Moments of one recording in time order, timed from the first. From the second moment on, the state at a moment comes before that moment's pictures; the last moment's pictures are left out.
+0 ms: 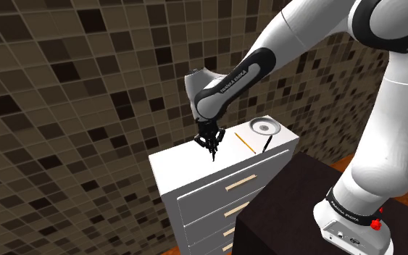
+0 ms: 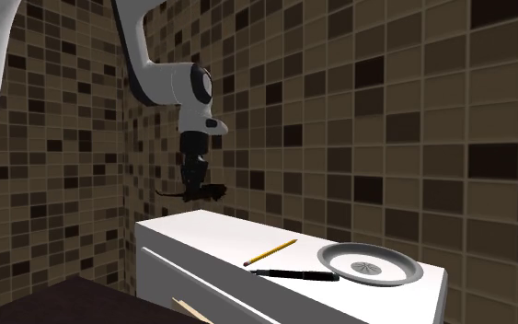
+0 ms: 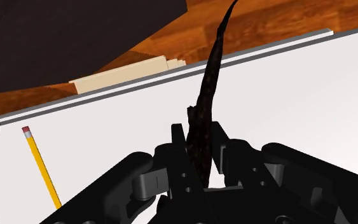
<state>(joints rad) -0.01 0.18 0.33 -2.21 -0.10 2.20 0.89</state>
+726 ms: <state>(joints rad) -0.16 0.09 0.22 -2.33 -0.11 2.25 0.63</state>
